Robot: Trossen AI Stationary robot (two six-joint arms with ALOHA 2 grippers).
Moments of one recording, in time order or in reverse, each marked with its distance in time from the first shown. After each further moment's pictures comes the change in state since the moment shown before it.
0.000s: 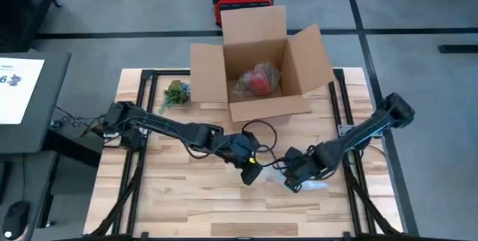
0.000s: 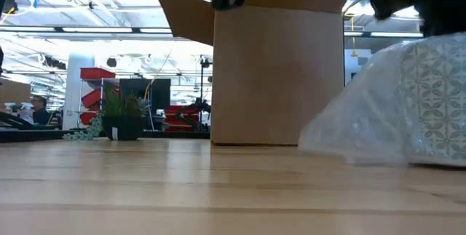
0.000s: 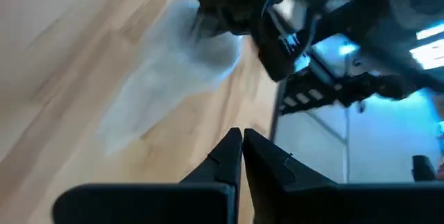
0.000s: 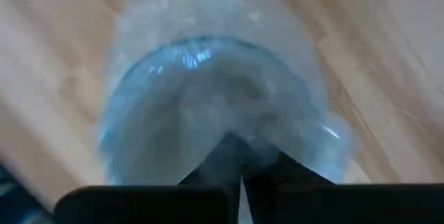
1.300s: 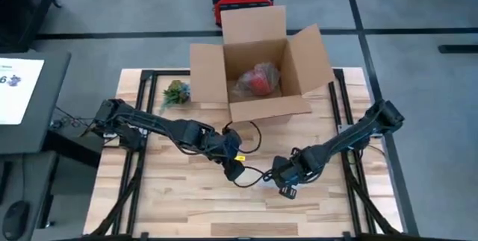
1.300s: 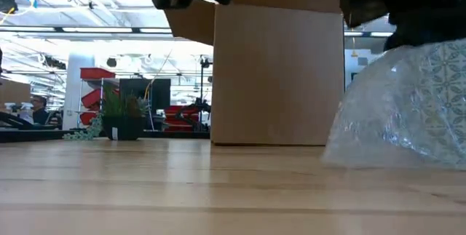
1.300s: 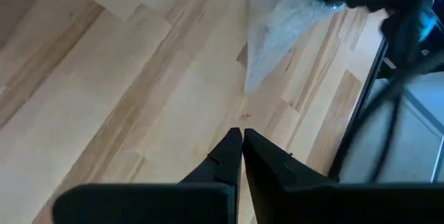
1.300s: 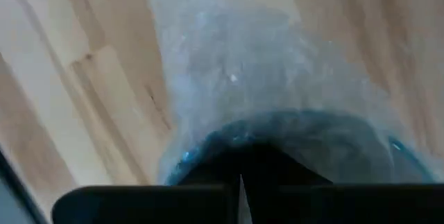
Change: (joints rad) left arm -0.023 -0.095 -0.001 -0.388 -0.117 -0.034; right arm -0.043 0.139 0.058 0.066 -0.073 -0.340
